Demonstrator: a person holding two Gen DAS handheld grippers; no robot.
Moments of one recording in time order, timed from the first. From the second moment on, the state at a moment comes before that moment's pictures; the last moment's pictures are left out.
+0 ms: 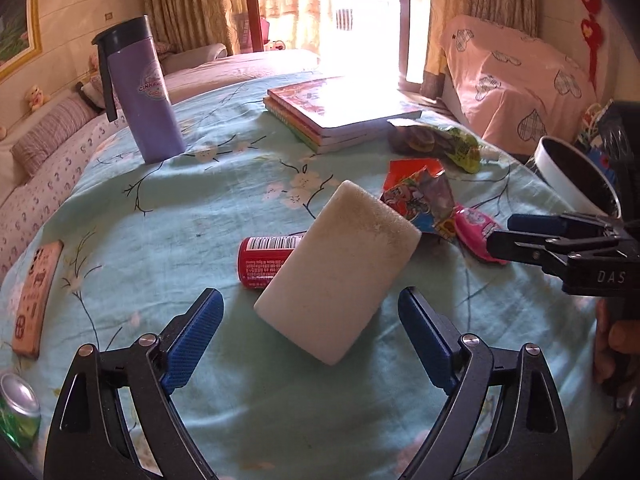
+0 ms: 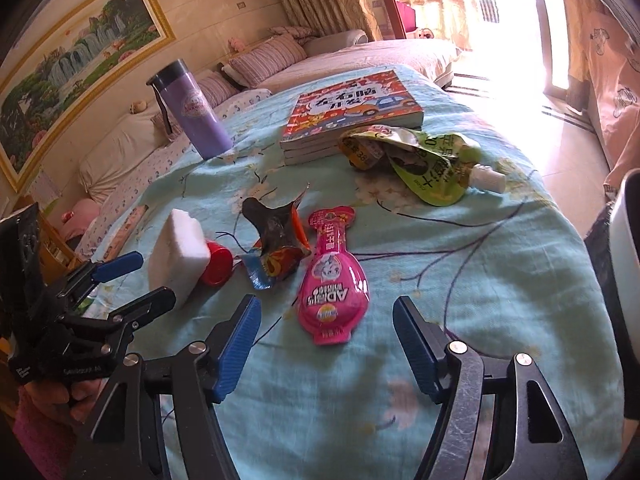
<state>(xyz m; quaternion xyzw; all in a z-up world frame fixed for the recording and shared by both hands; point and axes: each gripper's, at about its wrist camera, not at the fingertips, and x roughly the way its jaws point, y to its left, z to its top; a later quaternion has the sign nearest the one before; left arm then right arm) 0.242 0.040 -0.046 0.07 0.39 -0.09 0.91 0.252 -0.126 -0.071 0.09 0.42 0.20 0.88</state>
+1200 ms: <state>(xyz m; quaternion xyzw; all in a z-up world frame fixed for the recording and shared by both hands) 0.185 -0.097 -0.032 -0.01 0.44 -0.20 0.87 0.154 -0.254 -0.043 0.16 0.38 0.16 0.90</state>
